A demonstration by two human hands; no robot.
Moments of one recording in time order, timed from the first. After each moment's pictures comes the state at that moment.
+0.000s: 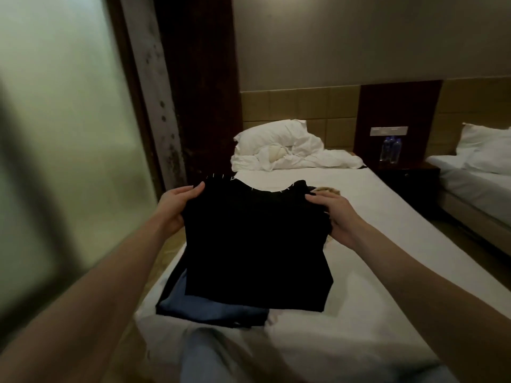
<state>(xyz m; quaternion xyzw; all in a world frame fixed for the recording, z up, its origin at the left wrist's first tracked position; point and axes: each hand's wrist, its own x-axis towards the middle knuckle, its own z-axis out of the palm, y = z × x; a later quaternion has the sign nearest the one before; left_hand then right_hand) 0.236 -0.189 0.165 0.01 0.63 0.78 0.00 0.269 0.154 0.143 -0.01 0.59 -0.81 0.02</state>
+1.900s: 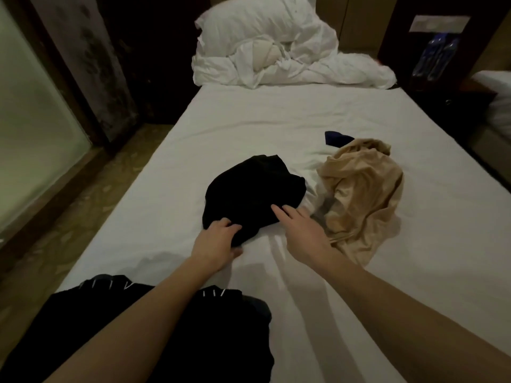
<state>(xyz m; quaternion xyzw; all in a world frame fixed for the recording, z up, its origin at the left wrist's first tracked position) -0.178 -0.053 -0.149 0.15 0.98 0.07 0.08 -0.158 0.172 -0.135 -0.12 0.99 -0.07 -0.02</state>
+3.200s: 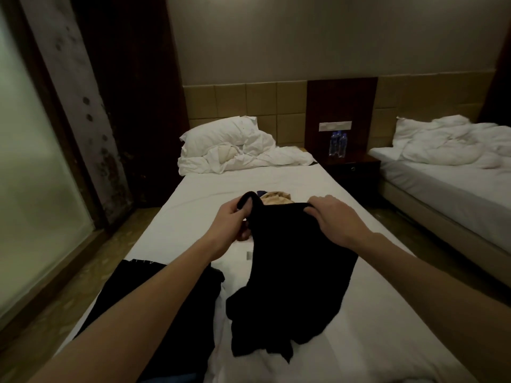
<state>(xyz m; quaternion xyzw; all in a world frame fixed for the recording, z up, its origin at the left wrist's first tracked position) 0.159 0.064 0.137 0.21 0.67 0.71 0.09 0.207 0.313 0.134 -0.06 0.97 -0.08 -0.22</state>
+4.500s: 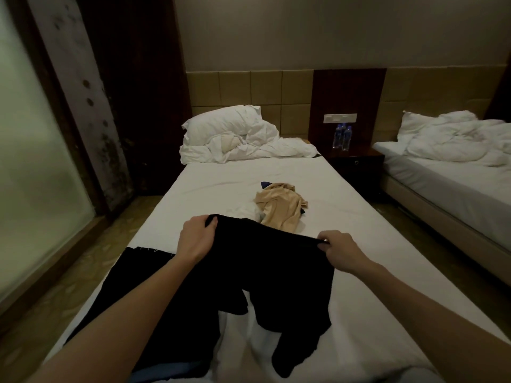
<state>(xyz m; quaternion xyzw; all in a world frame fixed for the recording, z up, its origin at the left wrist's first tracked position) 0.125 -0.014 0.081 0.08 0.90 0.40 -0.11 0.205 0.303 0.061 0.05 0.96 -0.26 -0.04</state>
